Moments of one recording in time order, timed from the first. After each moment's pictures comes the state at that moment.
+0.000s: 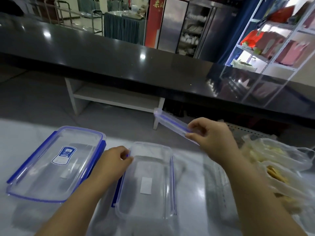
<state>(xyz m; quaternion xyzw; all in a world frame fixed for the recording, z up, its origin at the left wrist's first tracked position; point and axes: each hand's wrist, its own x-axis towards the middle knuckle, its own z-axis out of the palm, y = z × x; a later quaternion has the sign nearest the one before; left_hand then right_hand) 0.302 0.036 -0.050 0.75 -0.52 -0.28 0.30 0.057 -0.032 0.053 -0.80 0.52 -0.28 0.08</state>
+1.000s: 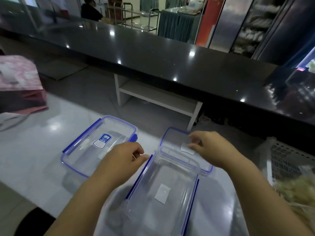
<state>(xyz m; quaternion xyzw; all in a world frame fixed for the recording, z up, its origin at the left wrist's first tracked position) 0.311 0.080 -0.008 0.79 -0.51 -0.18 0.30 0.113 -0.076 0.031 -0.88 0.44 0.02 0.18</state>
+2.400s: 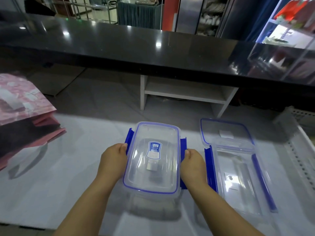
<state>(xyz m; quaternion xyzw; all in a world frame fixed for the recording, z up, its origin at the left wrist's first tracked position) 0.531 0.102 -0.070 0.80 -0.40 -0.27 0.36 0.335 0.067 -0.070 -0.53 0.71 -0.30 0.35</state>
